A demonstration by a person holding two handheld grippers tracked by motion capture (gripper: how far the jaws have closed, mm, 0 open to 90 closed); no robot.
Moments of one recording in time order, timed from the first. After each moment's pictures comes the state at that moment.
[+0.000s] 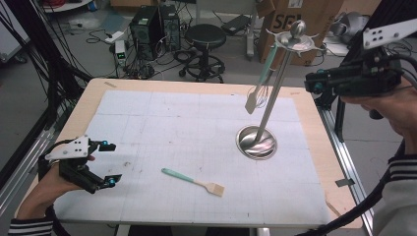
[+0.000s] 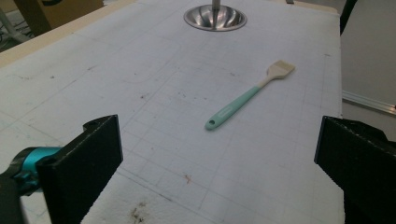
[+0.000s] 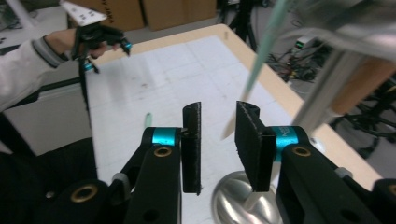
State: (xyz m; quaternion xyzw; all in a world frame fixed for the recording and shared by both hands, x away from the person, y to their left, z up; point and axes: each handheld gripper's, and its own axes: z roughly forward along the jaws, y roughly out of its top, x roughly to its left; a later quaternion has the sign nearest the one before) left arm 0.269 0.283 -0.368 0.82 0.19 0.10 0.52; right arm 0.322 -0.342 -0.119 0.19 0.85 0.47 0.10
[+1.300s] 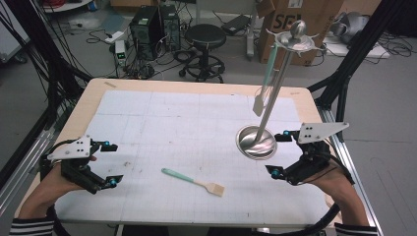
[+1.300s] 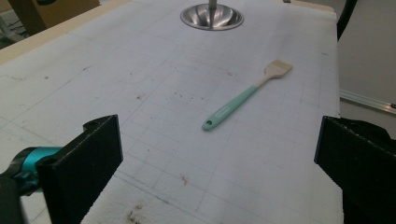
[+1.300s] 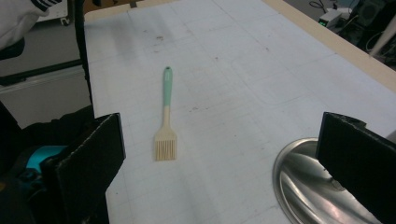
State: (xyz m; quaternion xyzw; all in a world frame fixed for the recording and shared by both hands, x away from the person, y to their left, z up) left arm 0.270 0.281 -0.369 0.83 0.18 0.10 0.52; right arm 0.269 -0.291 -0.290 0.19 0.85 0.47 0.10
